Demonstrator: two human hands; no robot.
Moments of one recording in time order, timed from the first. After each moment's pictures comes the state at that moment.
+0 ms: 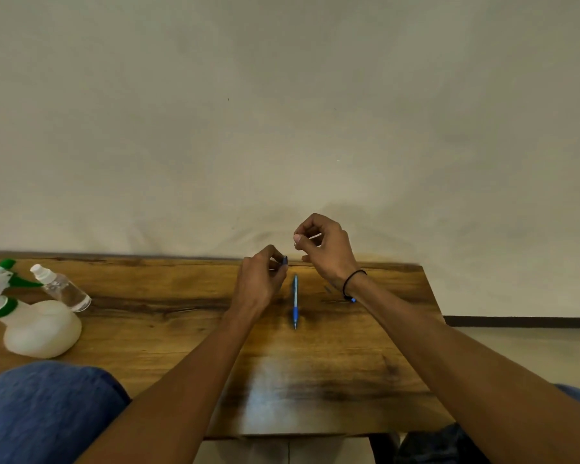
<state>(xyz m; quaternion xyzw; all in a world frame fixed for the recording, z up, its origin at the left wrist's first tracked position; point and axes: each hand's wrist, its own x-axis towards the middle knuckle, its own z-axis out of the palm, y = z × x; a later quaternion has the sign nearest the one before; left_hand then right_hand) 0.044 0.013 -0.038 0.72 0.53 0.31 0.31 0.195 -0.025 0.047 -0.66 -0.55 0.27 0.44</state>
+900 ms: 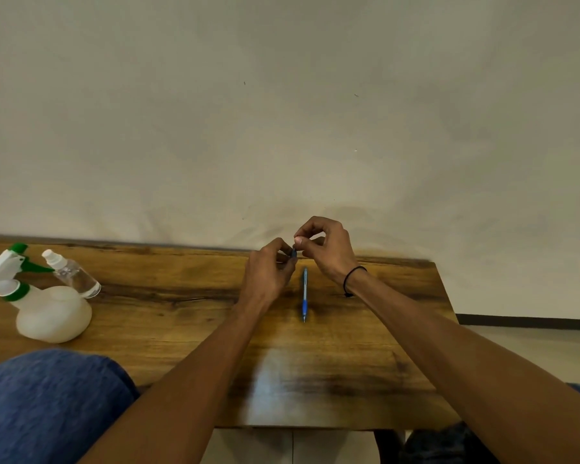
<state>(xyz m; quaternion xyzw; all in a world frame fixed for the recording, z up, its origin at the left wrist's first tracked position) 0.039 0.006 -0.027 0.71 0.54 0.31 0.33 0.184 -0.011 0.021 -0.66 -0.56 0.27 0.42</state>
